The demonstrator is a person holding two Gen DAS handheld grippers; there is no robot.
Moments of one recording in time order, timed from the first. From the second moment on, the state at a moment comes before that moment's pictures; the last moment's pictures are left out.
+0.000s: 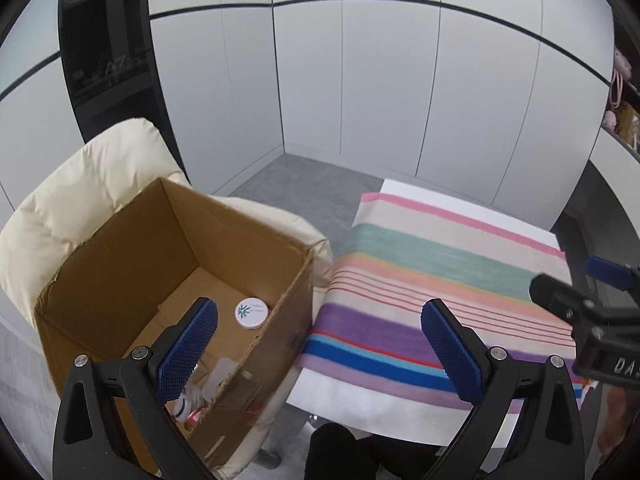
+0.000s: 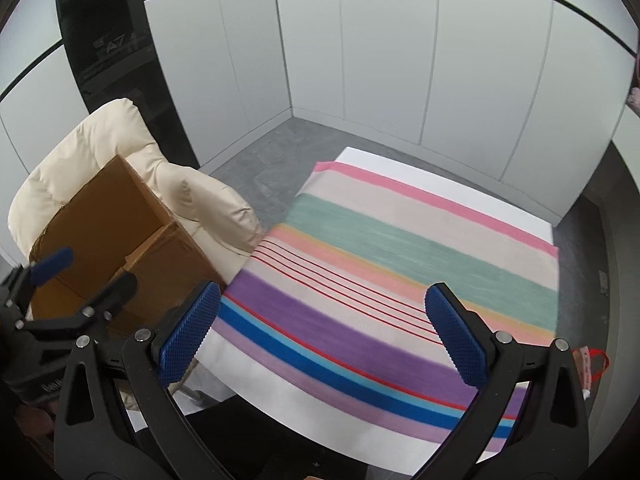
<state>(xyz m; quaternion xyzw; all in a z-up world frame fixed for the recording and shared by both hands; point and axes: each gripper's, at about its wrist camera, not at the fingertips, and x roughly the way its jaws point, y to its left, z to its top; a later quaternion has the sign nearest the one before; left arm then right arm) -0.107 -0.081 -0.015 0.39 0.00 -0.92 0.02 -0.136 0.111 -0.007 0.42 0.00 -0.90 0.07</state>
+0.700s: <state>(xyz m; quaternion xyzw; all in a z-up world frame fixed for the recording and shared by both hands) -0.009 -0.026 0.006 0.38 -0.03 -0.92 -0.06 0.011 0.176 0.016 0.39 0.03 -0.92 0.03</state>
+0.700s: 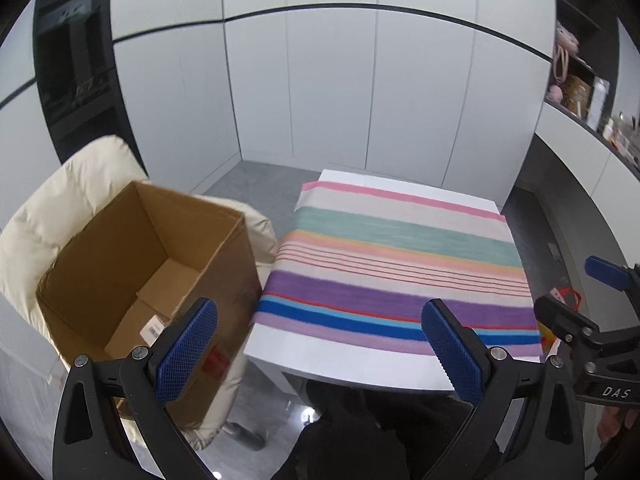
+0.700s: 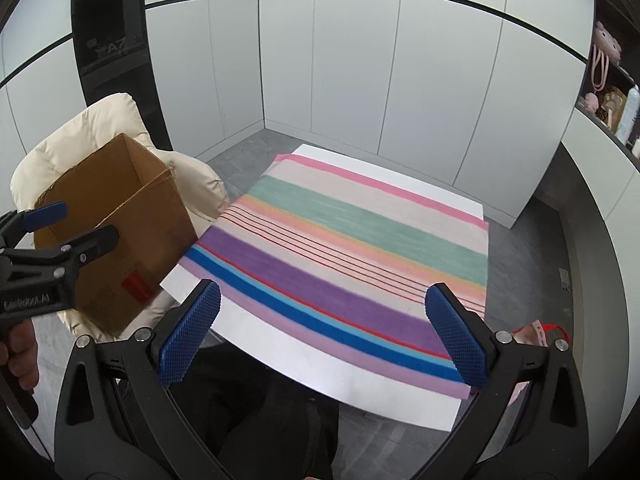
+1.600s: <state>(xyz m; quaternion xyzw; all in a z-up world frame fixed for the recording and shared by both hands) -0.012 -0.009 -0.014 0.41 -0.04 -0.91 -0.02 0.002 0.190 -0.005 0.43 0.01 -0.90 0.04</state>
